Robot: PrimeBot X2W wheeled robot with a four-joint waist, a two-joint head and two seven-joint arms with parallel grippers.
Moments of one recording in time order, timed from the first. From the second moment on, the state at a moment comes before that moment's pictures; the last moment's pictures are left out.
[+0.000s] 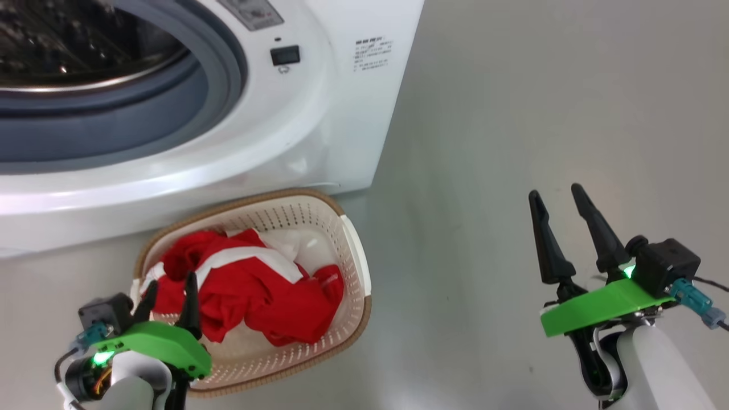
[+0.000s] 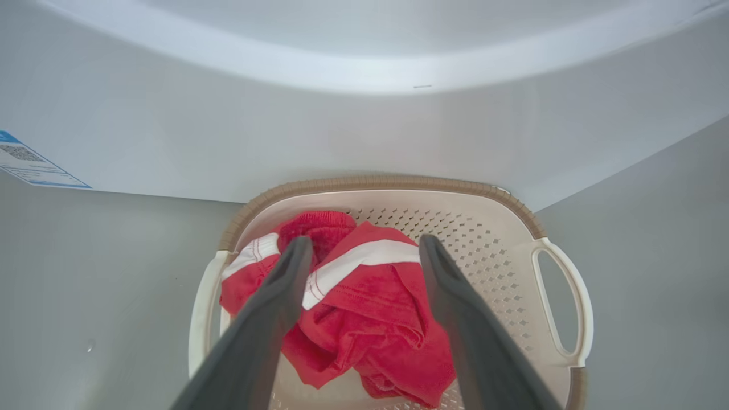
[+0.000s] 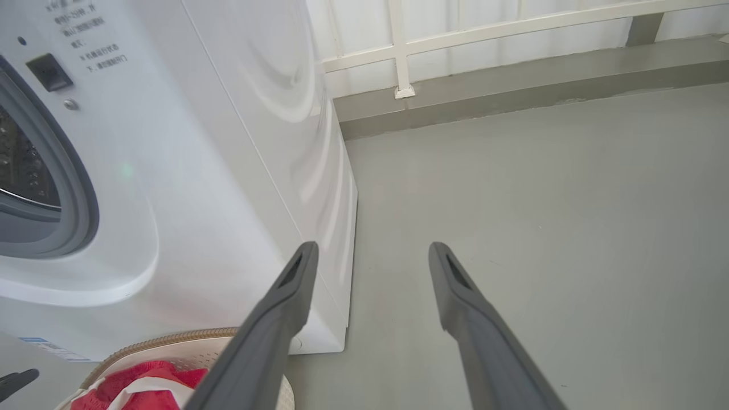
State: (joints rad) left arm -0.49 0.05 0.06 0.94 -0.33 -0.13 -0.26; right arm -0.25 -0.05 0.05 0.27 0.37 0.12 -0.26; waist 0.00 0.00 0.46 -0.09
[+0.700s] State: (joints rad) left arm -0.28 0.05 0.07 0.66 -0.27 -0.13 -0.26; right arm -0.13 -0.05 0.05 0.30 0.36 0.12 -0.26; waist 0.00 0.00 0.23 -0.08
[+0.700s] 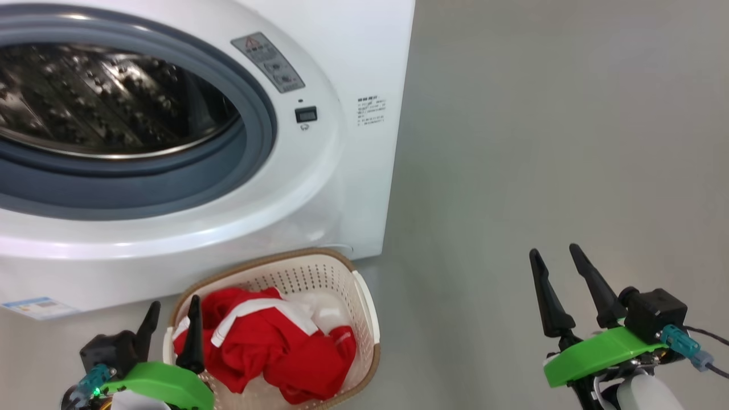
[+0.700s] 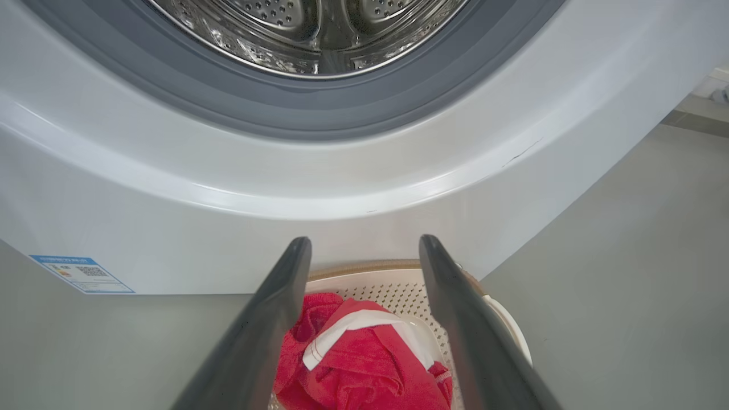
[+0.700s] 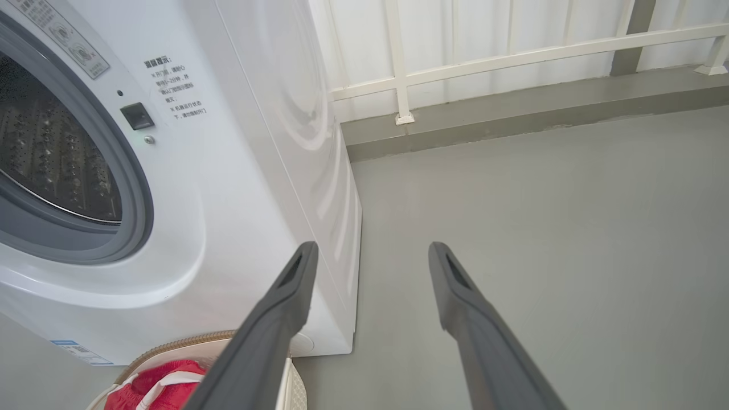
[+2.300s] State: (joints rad) left arm 0.06 0.04 0.13 0.11 -0.18 -0.12 -0.26; right arm 0.04 -0.07 0.02 0.27 0.36 0.12 -0.26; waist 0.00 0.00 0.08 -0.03
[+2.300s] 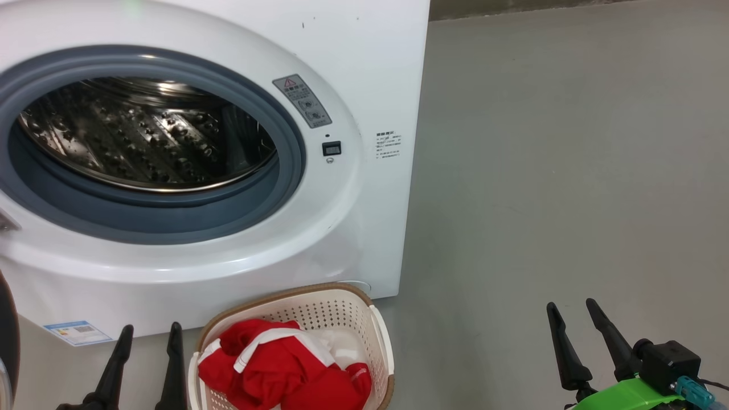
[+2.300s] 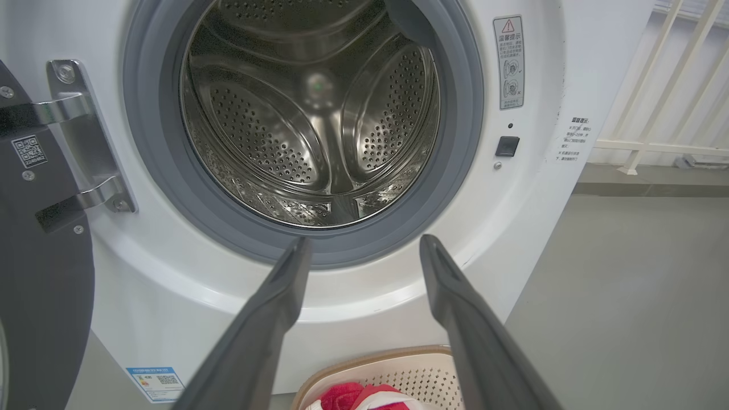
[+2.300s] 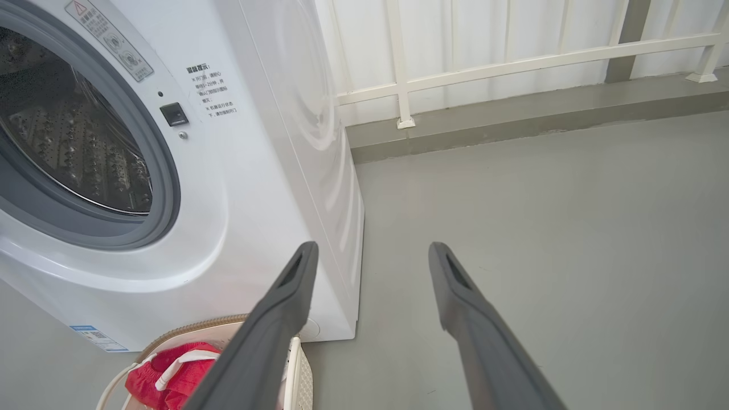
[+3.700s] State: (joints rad) left arm 0.06 0.04 0.11 0.11 -0.19 -0.11 -0.26; right arm 0.04 -0.07 0.02 0.27 0.36 0.12 -0.26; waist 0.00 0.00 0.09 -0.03
